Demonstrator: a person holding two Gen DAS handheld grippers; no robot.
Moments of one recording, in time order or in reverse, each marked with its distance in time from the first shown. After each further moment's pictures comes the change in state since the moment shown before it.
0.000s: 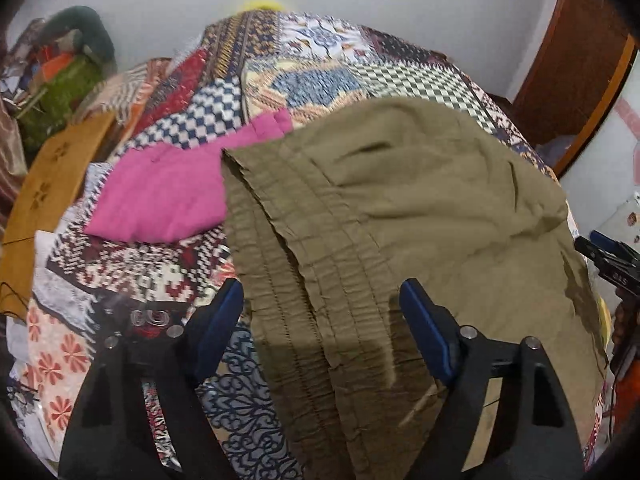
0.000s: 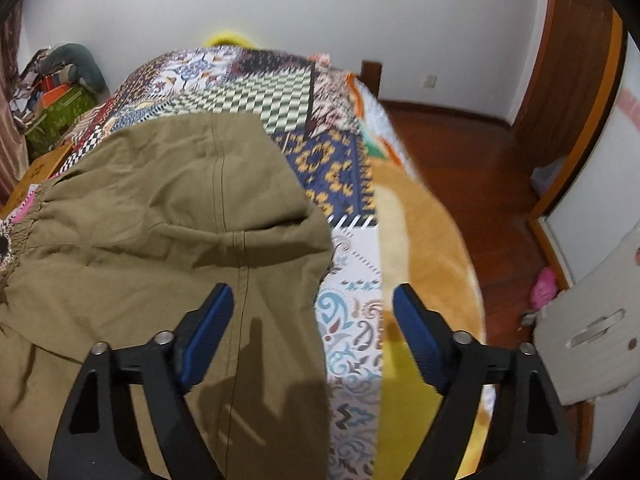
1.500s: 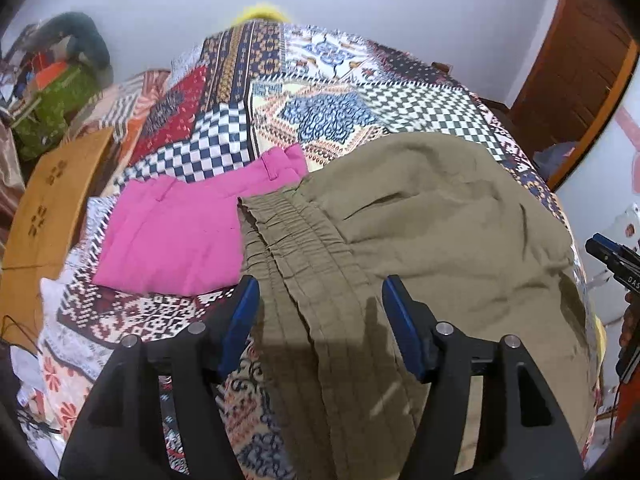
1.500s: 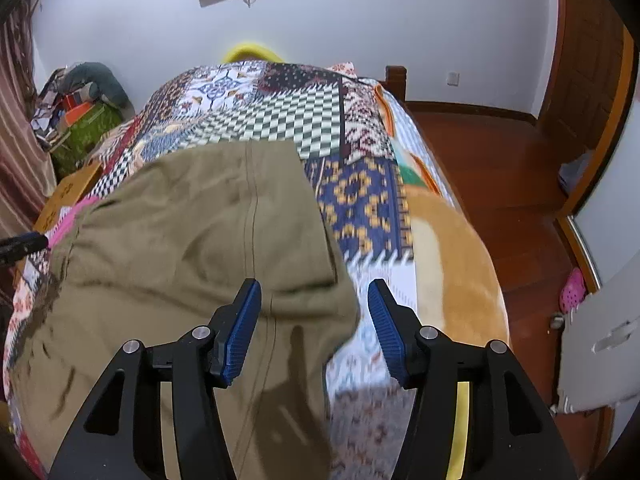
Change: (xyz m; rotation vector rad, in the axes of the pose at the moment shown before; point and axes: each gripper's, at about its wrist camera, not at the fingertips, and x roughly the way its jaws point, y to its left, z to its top) left arm 0.006 0.026 0.056 -0.010 -0.003 -0.015; right arm -0.010 0.010 0.044 0.015 -0.030 0.101
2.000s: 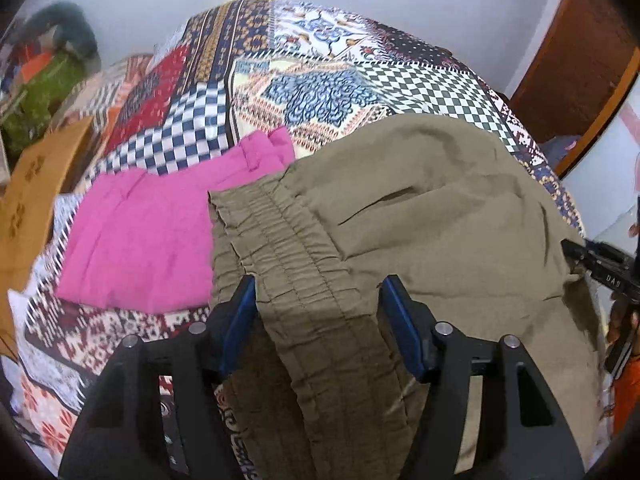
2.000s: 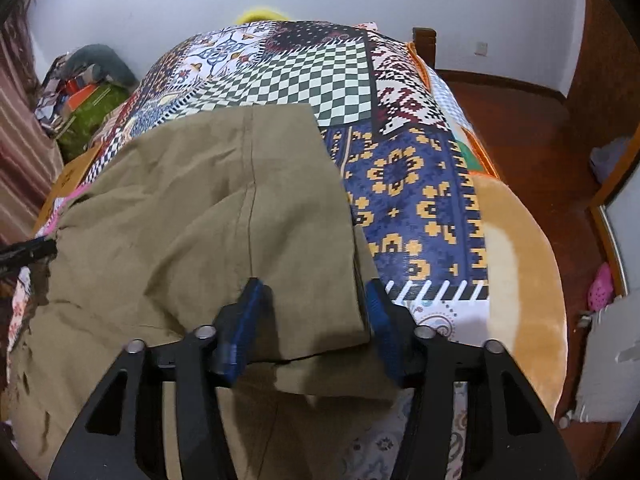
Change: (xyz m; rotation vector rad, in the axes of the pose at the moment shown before) left arm 0.045 -0.008 0.008 0.028 0.029 0.000; right arm 0.068 0.008 0.001 -0.033 0.109 0.062
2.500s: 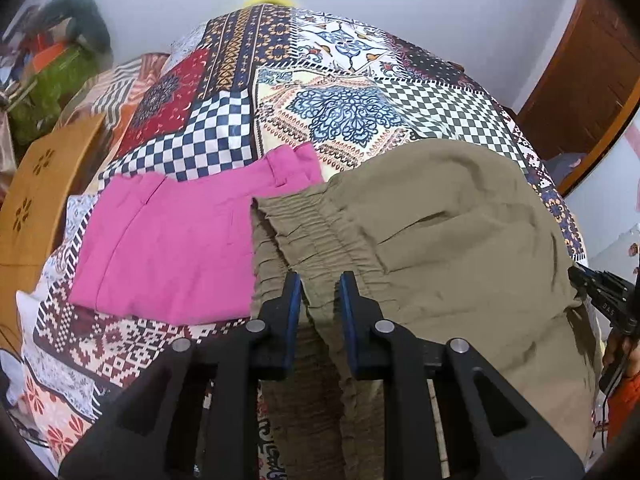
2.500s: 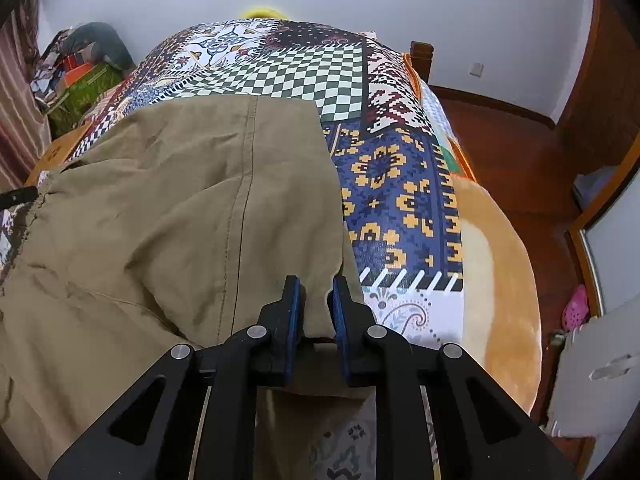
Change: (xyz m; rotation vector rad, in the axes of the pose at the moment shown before) left arm -0.007 0.027 0.009 -0.075 -0.013 -0.015; right arm -0.008 -0.006 -0.011 -0.041 -0.006 -0.050
